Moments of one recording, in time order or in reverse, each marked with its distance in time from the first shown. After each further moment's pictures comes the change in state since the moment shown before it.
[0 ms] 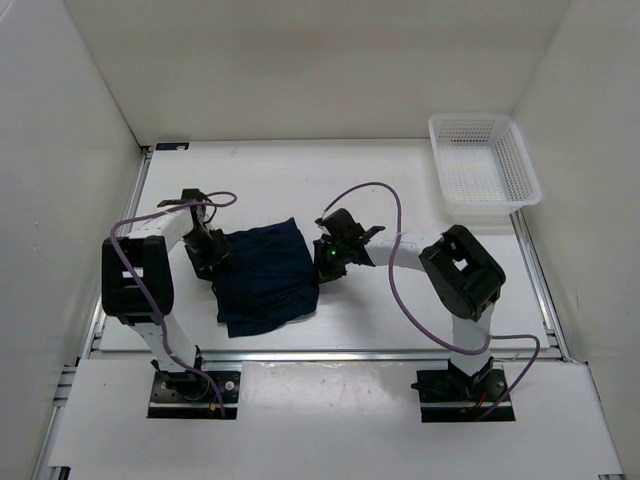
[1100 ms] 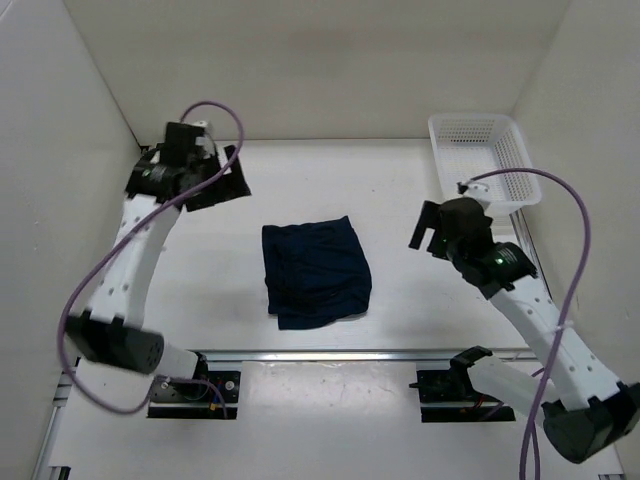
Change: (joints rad) left arm -0.266 -0.262 0.557 -0.168 -0.146 0.025; right arm -0.281 -0.966 -0.146 -0.555 0.750 -0.063
